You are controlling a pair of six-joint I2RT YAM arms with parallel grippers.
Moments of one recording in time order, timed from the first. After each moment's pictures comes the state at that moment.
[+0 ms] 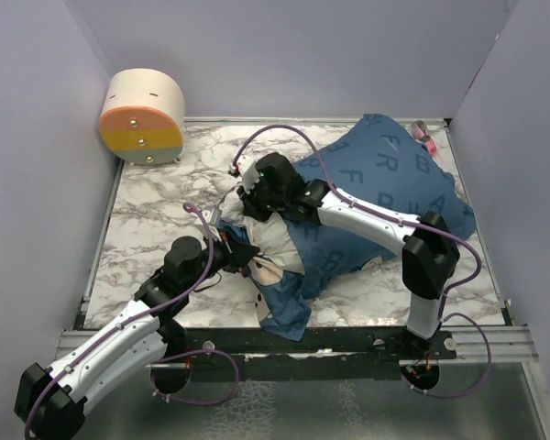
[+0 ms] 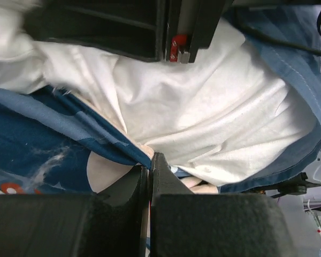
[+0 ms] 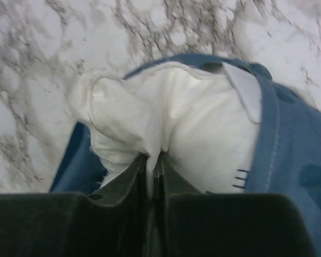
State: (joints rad) left arm -0.65 0.63 0.34 0.08 0.14 -0.71; right arm 0.89 1.89 1.60 -0.32 -0.18 -0.06
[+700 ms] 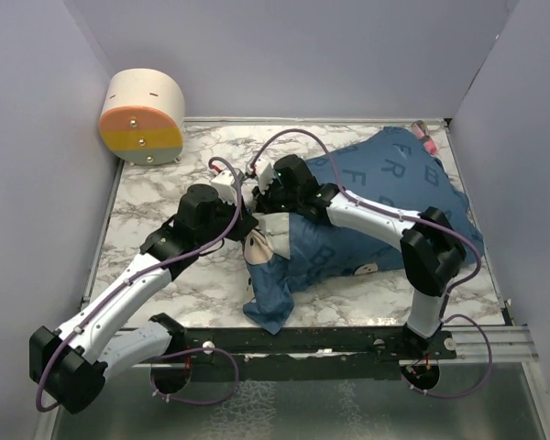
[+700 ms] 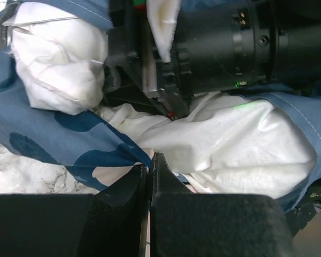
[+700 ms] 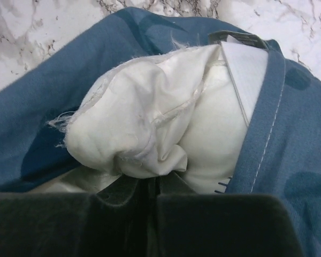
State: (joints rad) left arm -0.59 0.95 0.83 -0.33 0.14 -0.39; right arm 0.81 1.82 1.32 -0.12 -0.22 -0.11
